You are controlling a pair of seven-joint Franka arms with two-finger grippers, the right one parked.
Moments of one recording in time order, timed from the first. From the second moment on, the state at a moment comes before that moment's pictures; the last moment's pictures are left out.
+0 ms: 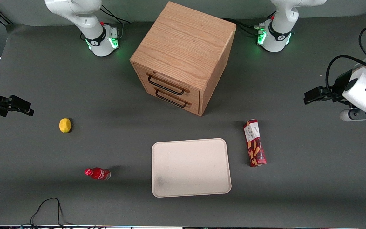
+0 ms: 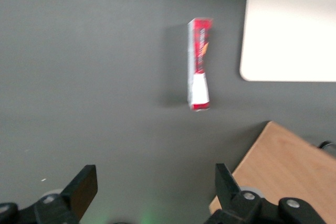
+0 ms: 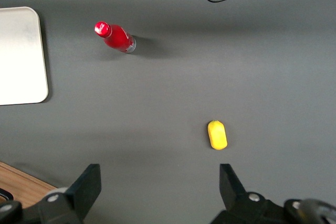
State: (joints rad) arm -0.09 0.23 -0.06 -1.29 -0.09 1.44 -0.24
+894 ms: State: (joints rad) arm -0.12 0.44 -0.07 -1.21 -0.09 1.58 -0.28
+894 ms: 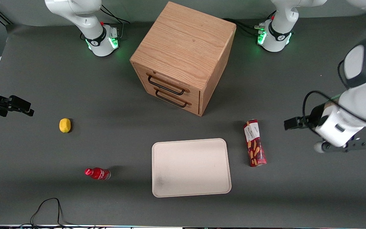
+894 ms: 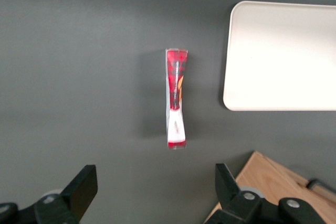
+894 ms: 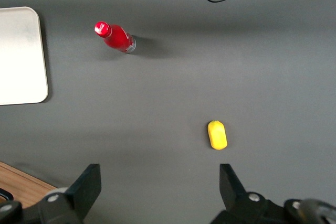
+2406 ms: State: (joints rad) arm -0.21 0.65 -0.07 -1.67 -0.01 2.33 -0.38
